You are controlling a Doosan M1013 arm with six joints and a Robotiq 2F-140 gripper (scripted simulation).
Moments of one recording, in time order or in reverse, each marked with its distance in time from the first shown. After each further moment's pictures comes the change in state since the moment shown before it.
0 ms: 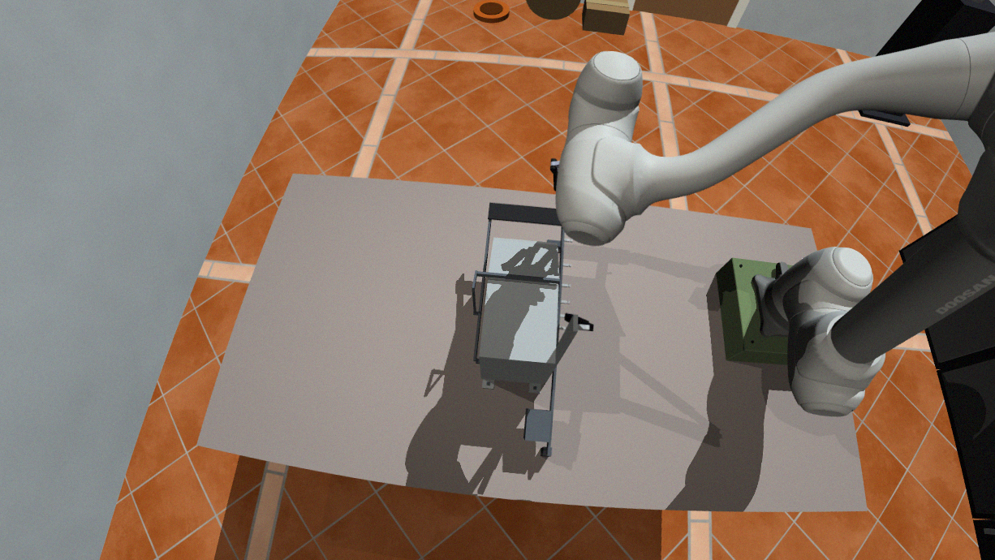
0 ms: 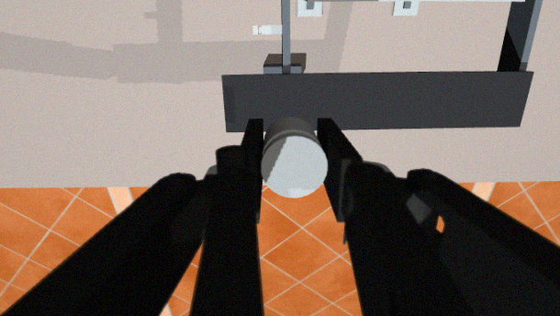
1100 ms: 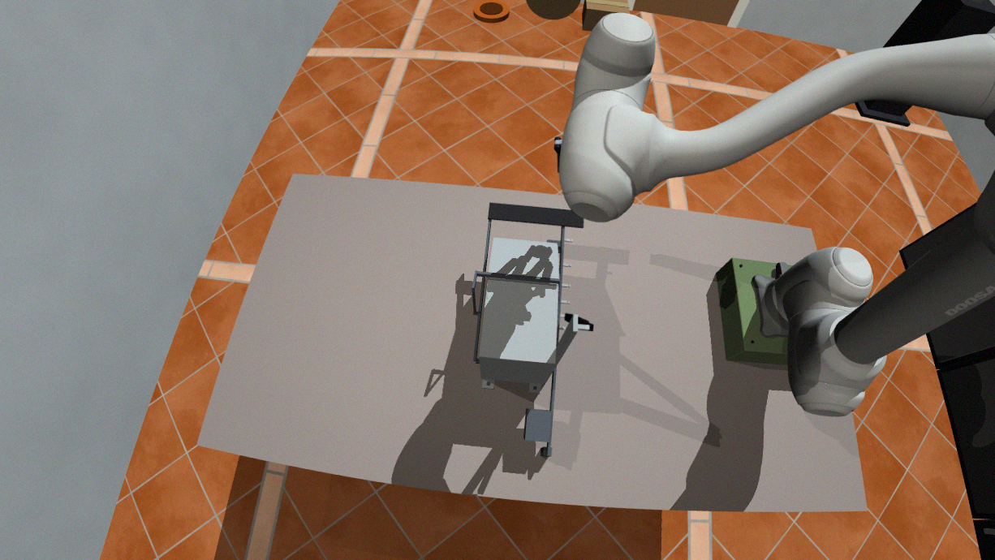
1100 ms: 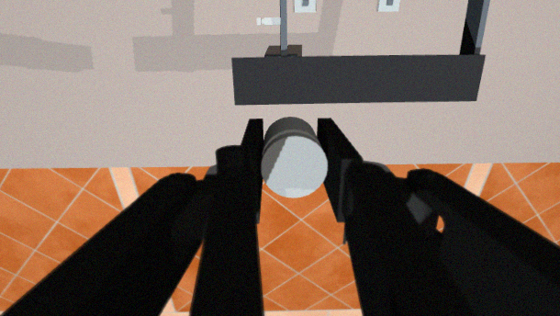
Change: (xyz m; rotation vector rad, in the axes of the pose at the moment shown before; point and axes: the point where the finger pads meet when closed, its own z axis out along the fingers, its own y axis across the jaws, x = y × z) arm -0.011 0.000 -0.061 0.000 0.000 0.000
